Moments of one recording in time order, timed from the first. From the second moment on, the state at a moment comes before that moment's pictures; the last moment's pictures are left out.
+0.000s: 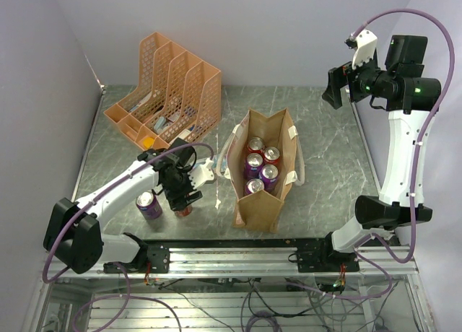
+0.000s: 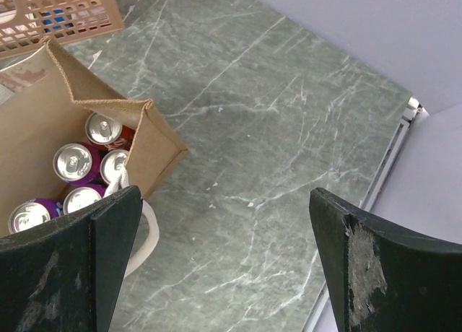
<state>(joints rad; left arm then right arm) -0.57 1.30 0.93 -0.96 0.19 0.60 -0.06 1.61 2.25 -1.24 -0.44 -0.44</state>
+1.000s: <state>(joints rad) -0.49 1.30 1.84 -1.20 0.24 0.62 0.01 1.84 2.41 -1.25 -0.42 -0.49</state>
